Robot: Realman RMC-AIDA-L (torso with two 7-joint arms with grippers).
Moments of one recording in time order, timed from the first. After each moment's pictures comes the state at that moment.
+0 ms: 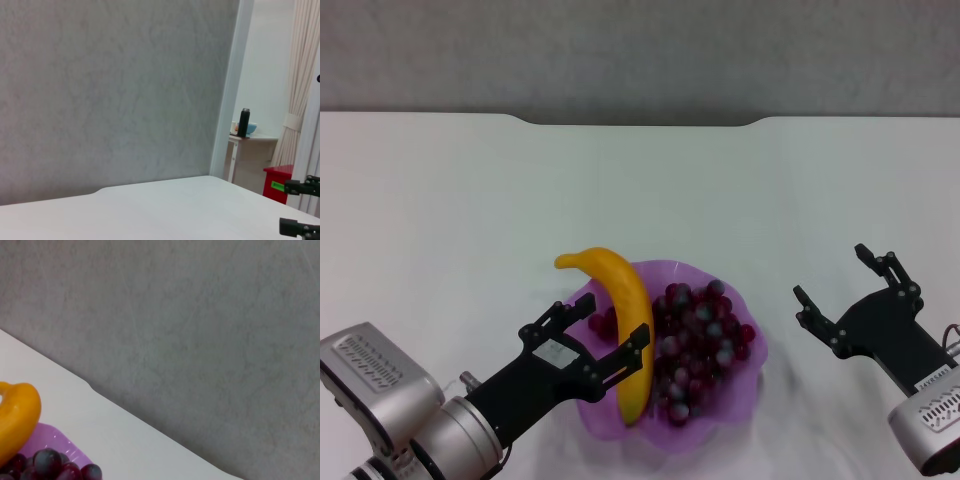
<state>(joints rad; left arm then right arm) -0.17 -2.05 -0.97 -0.69 0.09 -0.87 2.59 0.23 2.01 0.78 0.61 -2.49 -0.85 -0.41</state>
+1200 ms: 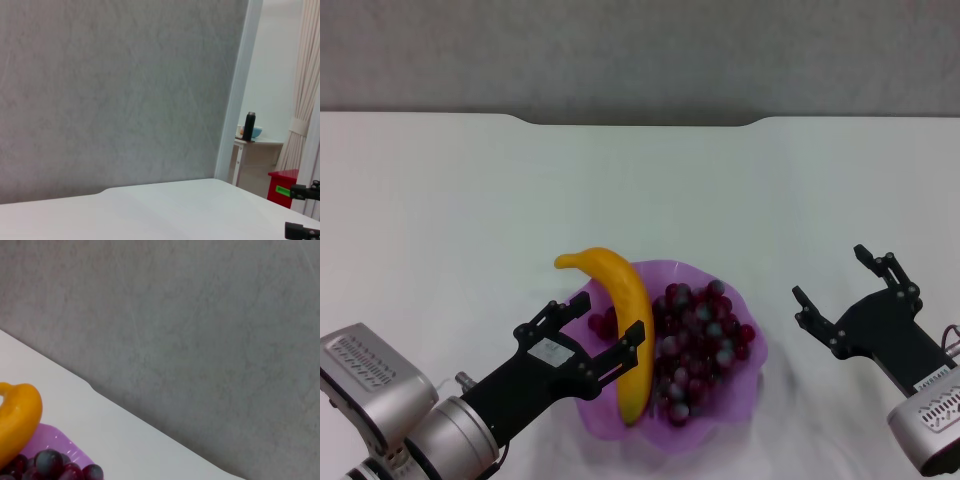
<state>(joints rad) -0.17 -2.05 -0.96 -0.69 0.07 -0.88 2.58 0.23 2.01 0.78 0.61 -2.50 -0.85 -0.41</state>
